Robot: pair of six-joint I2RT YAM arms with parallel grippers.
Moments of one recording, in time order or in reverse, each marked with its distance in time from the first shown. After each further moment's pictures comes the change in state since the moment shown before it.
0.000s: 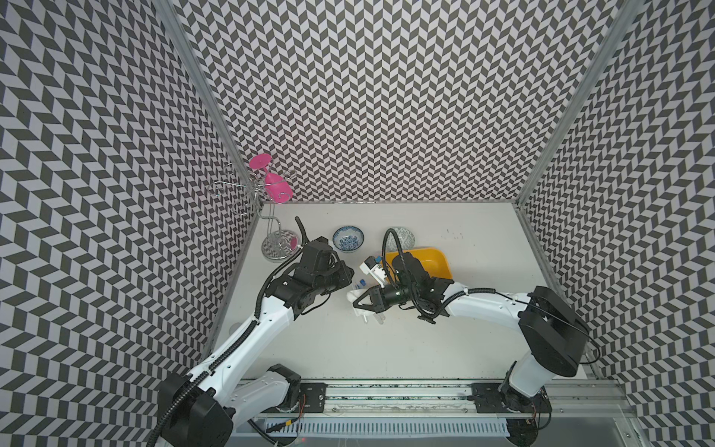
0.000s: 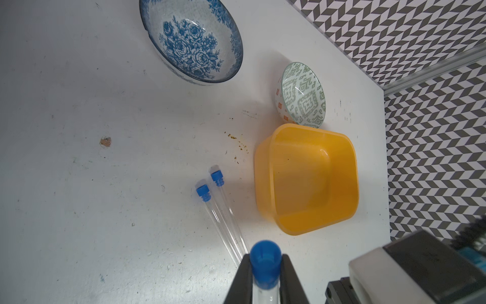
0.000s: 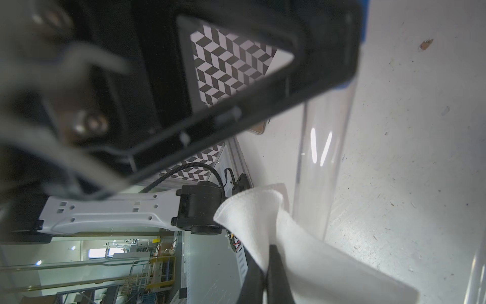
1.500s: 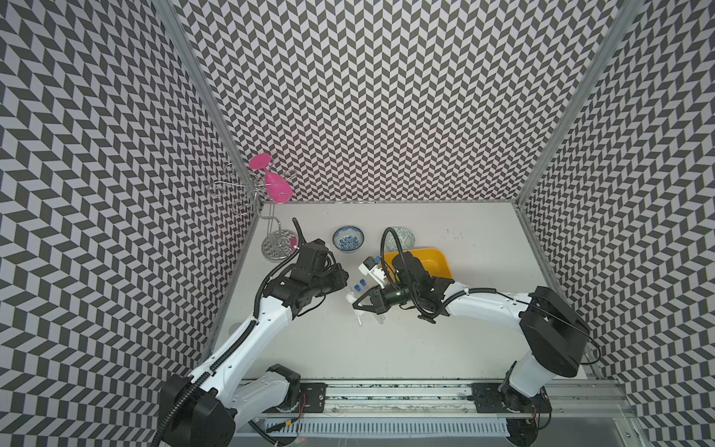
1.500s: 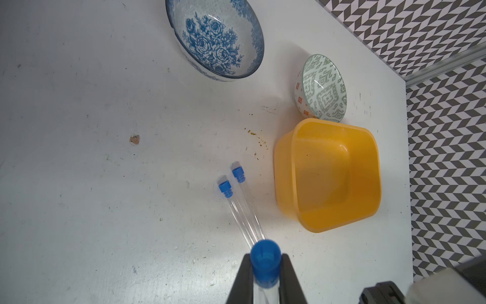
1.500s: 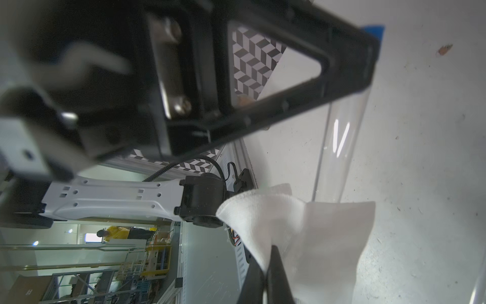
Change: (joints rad) left arm 0.048 -0.005 -0.018 -0.039 0.008 0.072; right arm -0.006 0.004 0.014 -0.007 -0.038 -0.058
